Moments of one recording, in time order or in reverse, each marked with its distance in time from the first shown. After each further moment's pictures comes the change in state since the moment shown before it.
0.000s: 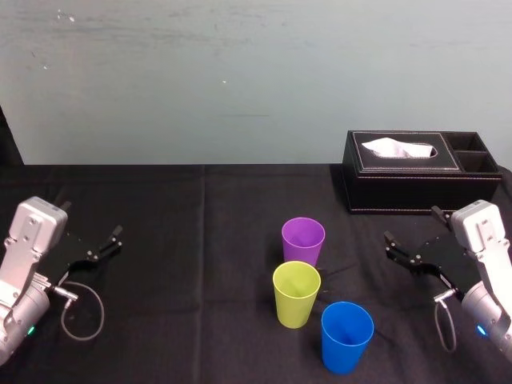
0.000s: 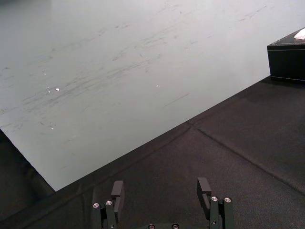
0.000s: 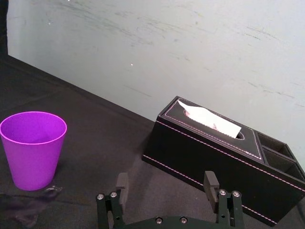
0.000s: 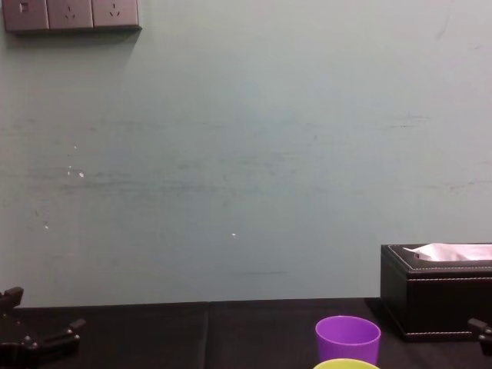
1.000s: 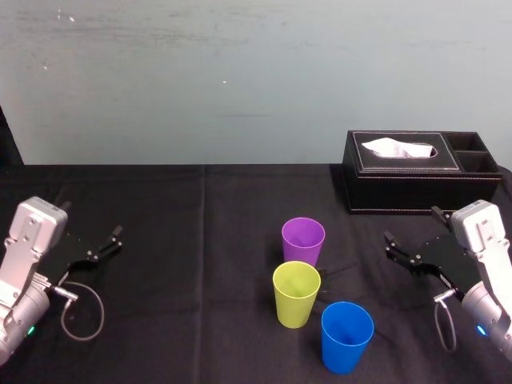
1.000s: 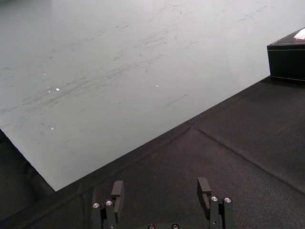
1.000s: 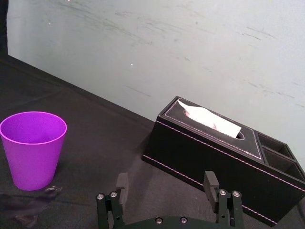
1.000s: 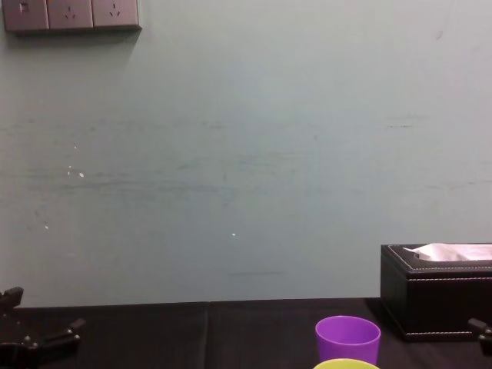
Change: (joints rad) left arm 0.000 0.000 0.000 0.000 0.000 0.000 0.000; right arm 0.000 0.000 0.000 0.000 0.000 0.000 0.000
